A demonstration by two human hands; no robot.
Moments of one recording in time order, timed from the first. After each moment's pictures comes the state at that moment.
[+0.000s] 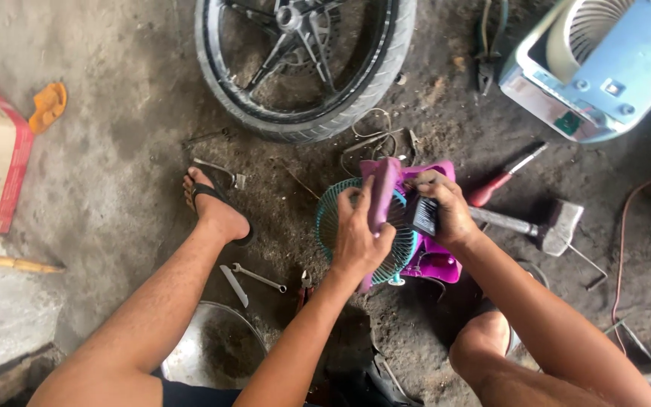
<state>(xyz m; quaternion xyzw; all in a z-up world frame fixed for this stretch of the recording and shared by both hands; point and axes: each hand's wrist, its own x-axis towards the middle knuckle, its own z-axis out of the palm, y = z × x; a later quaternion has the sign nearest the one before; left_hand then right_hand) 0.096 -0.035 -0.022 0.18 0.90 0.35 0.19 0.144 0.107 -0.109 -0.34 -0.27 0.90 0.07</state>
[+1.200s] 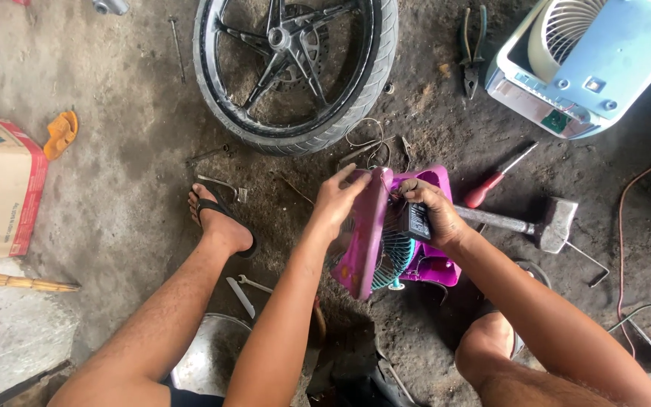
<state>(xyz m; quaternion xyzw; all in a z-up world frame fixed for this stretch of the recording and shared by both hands) 0.015 -0.031 -0.051 -0.09 0.85 0.36 0.37 0.138 0.109 -0.091 -0.32 -0.19 0.93 0.00</state>
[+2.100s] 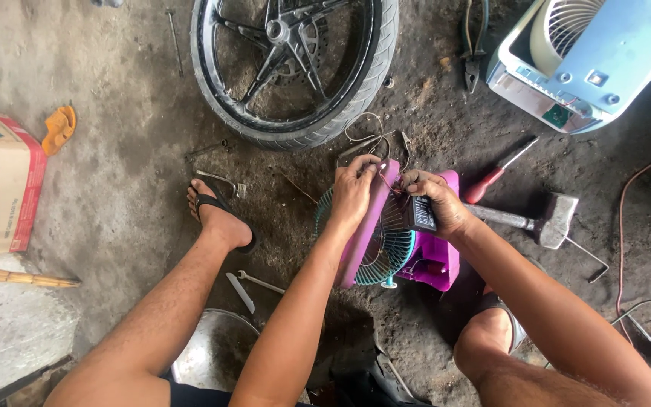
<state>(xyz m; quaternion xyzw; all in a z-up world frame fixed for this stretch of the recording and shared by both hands) 0.042 -0.005 -0.024 0.07 0.89 0.34 0.30 0.141 0.119 -0.123 -0.29 -0.22 0.93 -0.03</state>
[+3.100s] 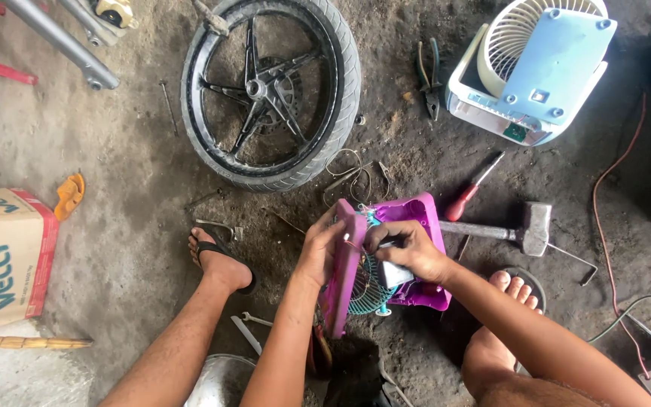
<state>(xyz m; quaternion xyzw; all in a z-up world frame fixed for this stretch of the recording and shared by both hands) 0.040 -0.055 -0.052 -0.16 0.60 0.65 0.44 0.166 0.113 -0.061 -0.11 -0.41 0.90 0.05</state>
